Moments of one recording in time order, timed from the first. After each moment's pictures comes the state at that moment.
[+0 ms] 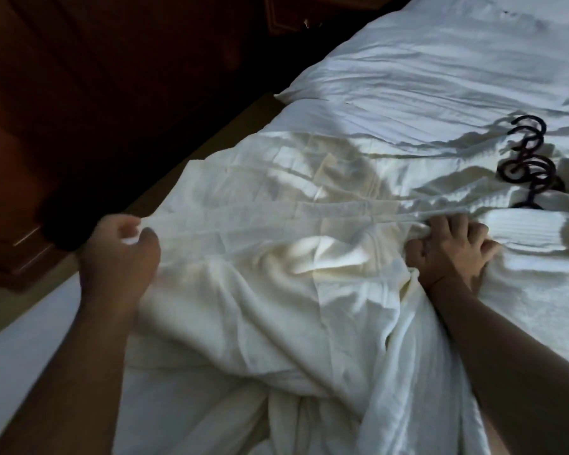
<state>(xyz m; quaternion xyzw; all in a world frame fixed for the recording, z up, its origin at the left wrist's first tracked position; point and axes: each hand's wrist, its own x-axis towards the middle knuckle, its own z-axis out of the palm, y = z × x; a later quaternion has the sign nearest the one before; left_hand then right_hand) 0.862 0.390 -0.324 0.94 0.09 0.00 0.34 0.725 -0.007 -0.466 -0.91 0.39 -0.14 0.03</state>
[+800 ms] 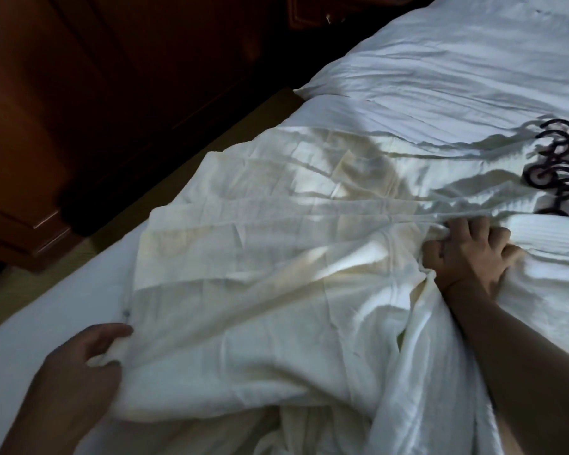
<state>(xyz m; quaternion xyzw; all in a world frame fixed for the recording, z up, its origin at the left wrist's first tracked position) 0.769 0.507 -0.353 0.93 0.18 -0.16 0.27 0.726 -0.005 -0.462 -0.91 0.40 -0.11 0.02</state>
